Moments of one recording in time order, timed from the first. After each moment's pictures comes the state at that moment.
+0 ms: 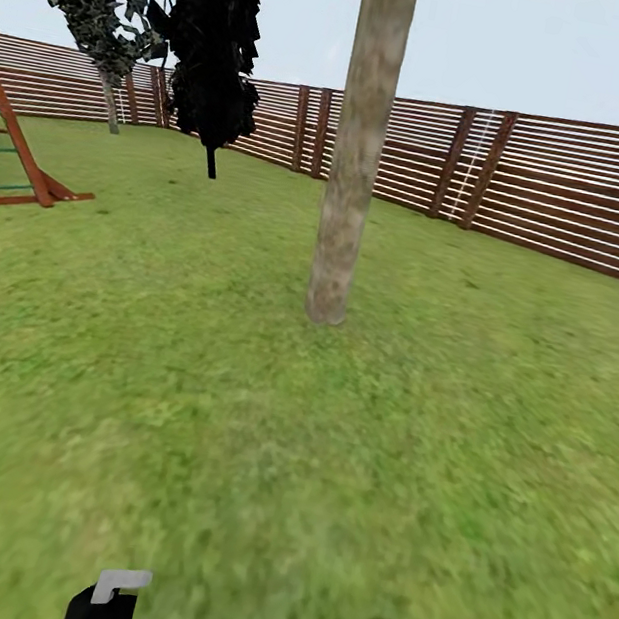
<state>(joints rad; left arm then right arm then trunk) -0.39 -0.06 0.41 -0.26 -0.35 -0.26 0.13 -0.27 0.00 0.33 -0.02 -0.52 -1.05 -0.01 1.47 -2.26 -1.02</state>
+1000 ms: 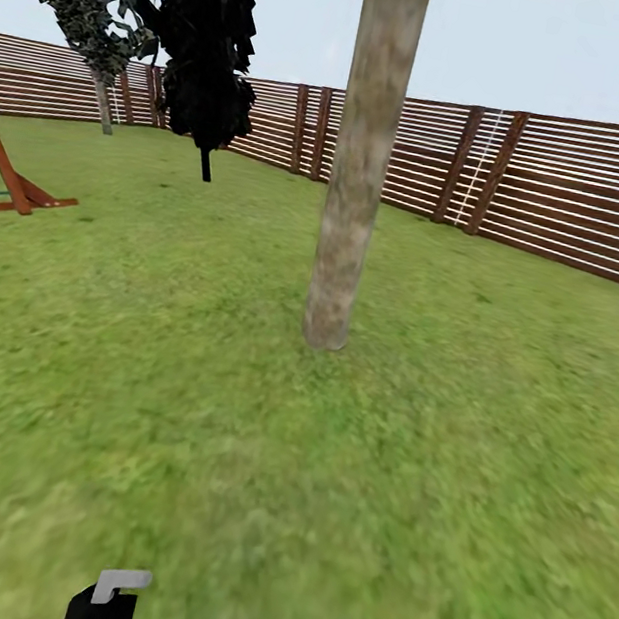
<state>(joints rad) -0.39 -0.06 0.41 -0.26 -0.36 -0.26 0.13 -0.27 0.00 0.33 -0.02 -0.52 -1.05 -0.01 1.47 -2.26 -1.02</state>
